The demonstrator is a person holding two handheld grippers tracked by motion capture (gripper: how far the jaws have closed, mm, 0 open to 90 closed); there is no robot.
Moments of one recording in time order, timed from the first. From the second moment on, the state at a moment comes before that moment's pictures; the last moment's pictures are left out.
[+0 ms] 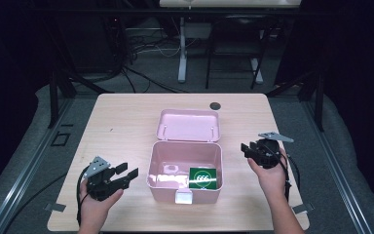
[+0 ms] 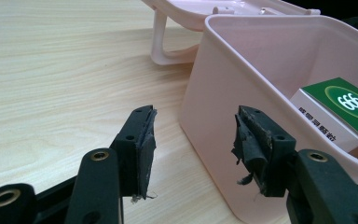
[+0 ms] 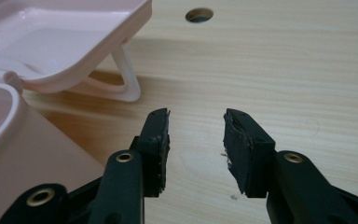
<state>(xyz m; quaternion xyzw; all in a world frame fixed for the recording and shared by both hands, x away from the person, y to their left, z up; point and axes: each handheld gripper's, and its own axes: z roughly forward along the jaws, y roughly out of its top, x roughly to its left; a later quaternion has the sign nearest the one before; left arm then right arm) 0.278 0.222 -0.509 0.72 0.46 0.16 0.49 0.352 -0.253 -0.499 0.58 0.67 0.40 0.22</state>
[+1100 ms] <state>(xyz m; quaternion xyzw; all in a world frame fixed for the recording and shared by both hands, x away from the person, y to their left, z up) 0.269 0.219 -0.499 0.72 0.44 0.16 0.51 0.397 -0.220 -0.450 0.56 0.74 0.35 0.13</state>
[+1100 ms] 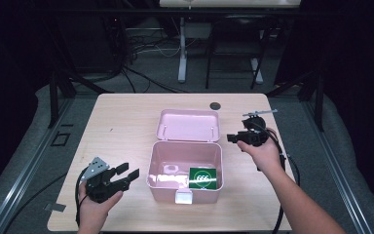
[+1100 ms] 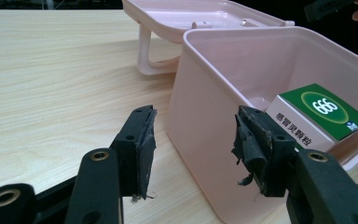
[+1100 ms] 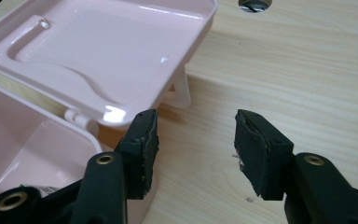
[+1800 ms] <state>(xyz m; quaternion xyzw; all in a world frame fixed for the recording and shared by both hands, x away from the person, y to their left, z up) 0.264 0.202 -0.489 0.73 0.41 0.15 0.52 0.457 -0.189 -0.411 0.59 0.75 0.29 0.09</state>
